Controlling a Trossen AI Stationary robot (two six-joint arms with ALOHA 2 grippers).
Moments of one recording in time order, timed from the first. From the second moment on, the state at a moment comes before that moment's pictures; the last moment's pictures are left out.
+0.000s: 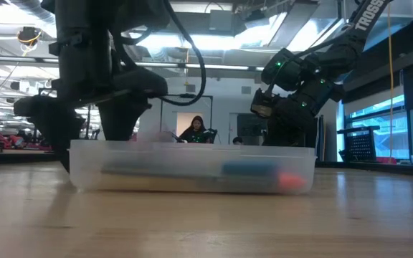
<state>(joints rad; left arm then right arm) -0.31 1.76 1.04 -0.66 -0.10 -1.59 -0.27 1.70 0.70 0.14 -0.26 -0.01</state>
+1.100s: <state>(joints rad) -0.31 1.76 1.04 -0.66 -0.09 -1.59 -0.27 1.76 0.69 0.28 -0.27 -0.17</state>
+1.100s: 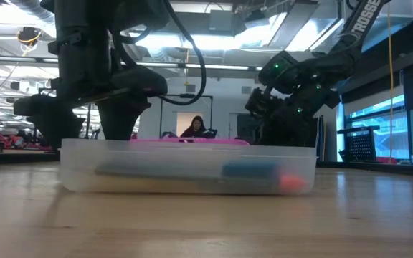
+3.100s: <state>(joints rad) -0.31 1.76 1.04 -0.67 -0.09 -1.59 -0.14 1.75 0.69 0.49 -0.46 -0.35</state>
